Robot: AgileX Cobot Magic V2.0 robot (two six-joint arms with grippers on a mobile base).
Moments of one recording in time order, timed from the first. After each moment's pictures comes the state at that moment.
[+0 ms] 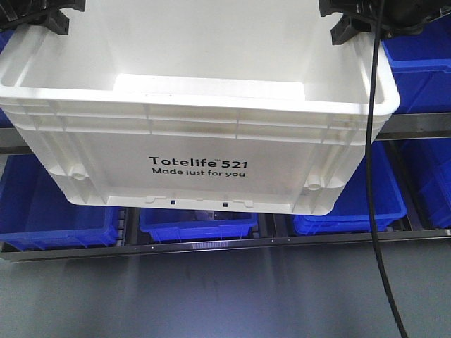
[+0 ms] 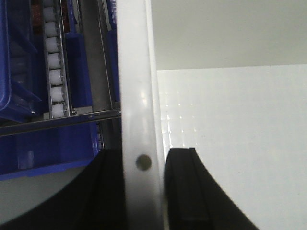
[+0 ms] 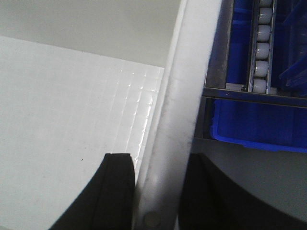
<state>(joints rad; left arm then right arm) -0.24 1.52 -1.70 0.06 1.10 -0.15 0.26 1.60 -1.75 0.04 1.15 0.02</state>
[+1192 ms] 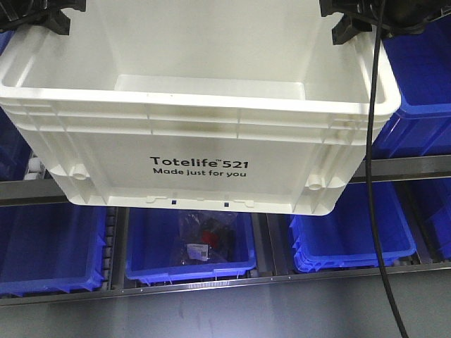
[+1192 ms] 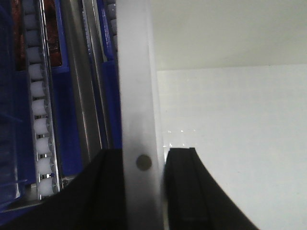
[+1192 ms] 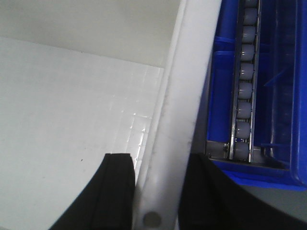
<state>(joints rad) -0.24 1.52 -1.70 0.06 1.10 -0.15 0.26 1.60 -1.75 0.04 1.15 0.02</state>
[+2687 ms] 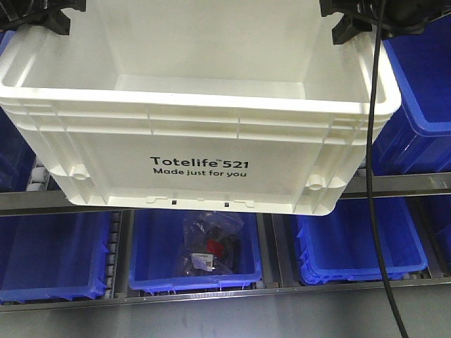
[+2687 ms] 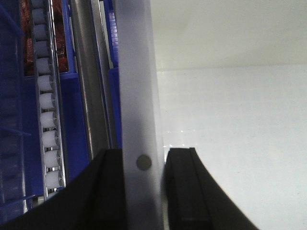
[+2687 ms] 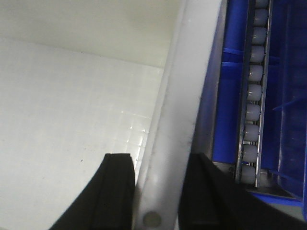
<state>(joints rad) -0.24 1.52 -1.70 0.06 1.10 -0.15 0.26 1.60 -1.75 0.04 1.15 0.02</state>
